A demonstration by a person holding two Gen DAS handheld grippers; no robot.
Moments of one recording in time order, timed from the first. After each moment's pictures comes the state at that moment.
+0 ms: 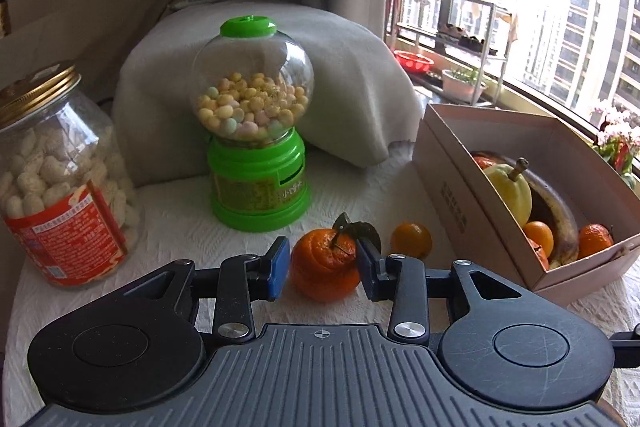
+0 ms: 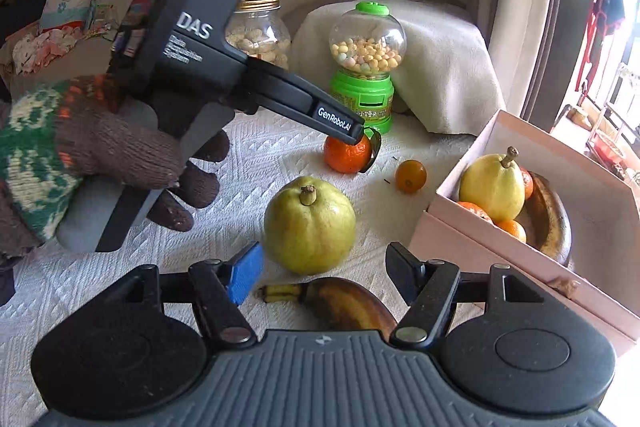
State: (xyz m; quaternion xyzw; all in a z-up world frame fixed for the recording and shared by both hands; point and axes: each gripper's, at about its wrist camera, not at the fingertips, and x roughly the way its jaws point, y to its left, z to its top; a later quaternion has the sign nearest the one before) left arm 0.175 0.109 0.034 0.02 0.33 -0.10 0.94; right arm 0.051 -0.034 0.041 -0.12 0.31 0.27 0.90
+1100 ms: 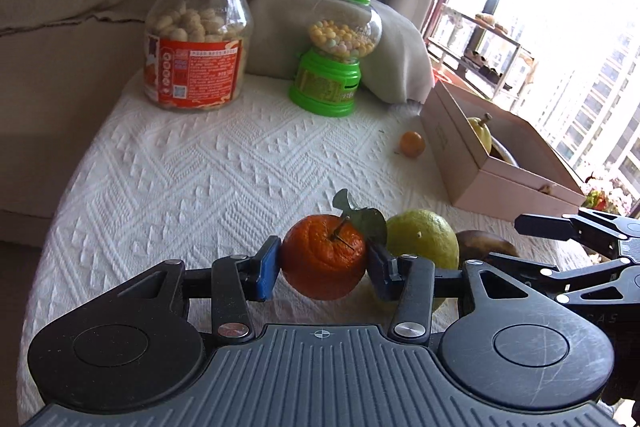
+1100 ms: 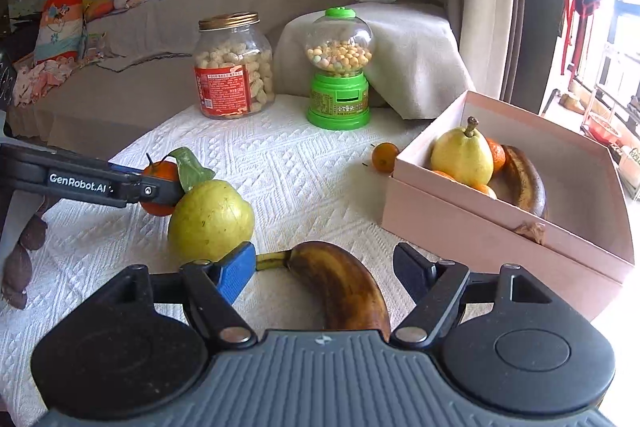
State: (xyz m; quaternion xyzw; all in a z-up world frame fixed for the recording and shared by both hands) left arm 0.019 0.181 0.035 -0.13 0.35 -0.07 0.93; right arm 0.033 -0.063 0.040 -0.08 0.31 0.27 0.91
